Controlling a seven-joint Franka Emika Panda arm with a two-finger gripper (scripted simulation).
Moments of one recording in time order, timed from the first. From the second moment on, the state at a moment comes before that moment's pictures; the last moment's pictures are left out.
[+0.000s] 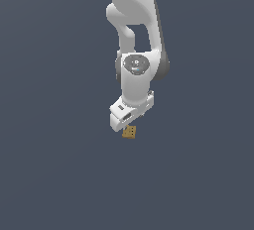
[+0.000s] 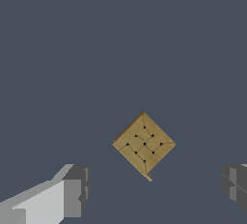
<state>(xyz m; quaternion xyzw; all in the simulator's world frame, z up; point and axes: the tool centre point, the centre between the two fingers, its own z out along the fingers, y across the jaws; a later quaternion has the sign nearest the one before) 0.017 0.026 0.122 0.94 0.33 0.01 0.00</state>
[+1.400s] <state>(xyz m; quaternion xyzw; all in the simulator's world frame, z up) 0.012 0.007 0.067 0.77 0.64 0.00 0.00</state>
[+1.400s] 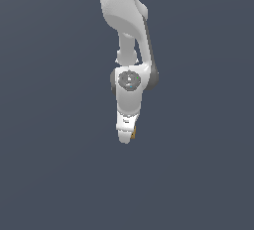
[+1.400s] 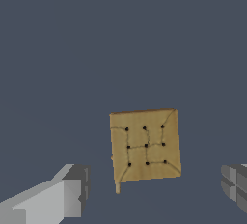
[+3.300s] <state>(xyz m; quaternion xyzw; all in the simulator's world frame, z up) 0.012 0.005 0.012 0.74 0.67 0.00 0.00</state>
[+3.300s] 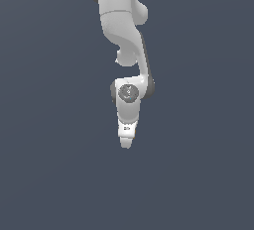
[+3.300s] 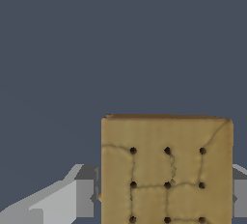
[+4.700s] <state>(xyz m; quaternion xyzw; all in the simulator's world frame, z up) -0.044 -0.104 0.159 0.74 0.67 0.00 0.00</state>
